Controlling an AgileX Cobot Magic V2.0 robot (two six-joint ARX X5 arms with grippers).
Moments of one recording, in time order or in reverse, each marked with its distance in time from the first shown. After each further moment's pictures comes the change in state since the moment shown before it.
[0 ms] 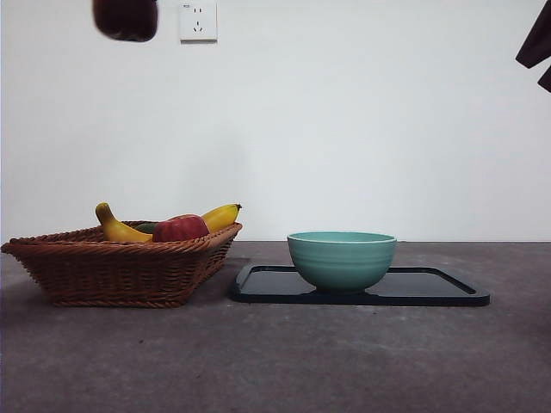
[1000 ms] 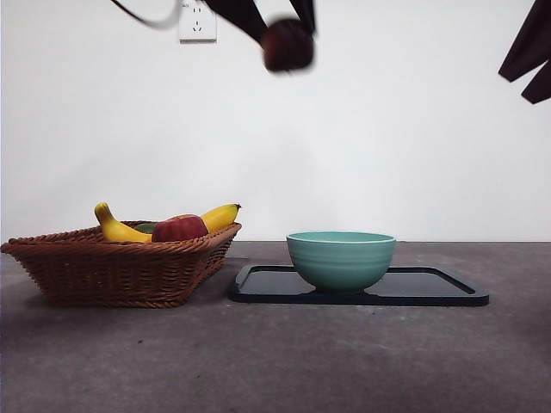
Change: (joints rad) left arm -0.230 0.388 0.373 0.169 0.003 -0.026; right arm 0.000 0.043 0.000 0.035 0.000 0.000
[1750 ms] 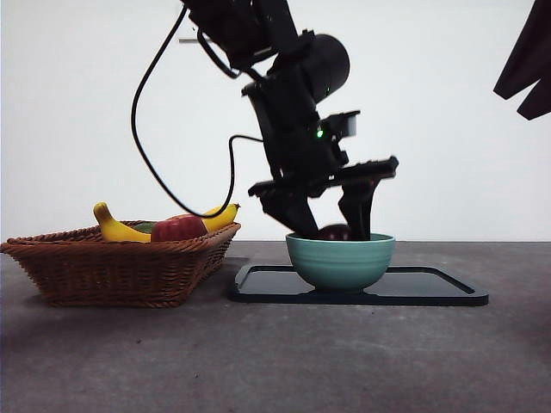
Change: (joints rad) left arm -0.107 0.212 -0.512 0.499 0.000 -0.072; right arm 0.000 0.047 0.000 0.000 -0.001 0.000
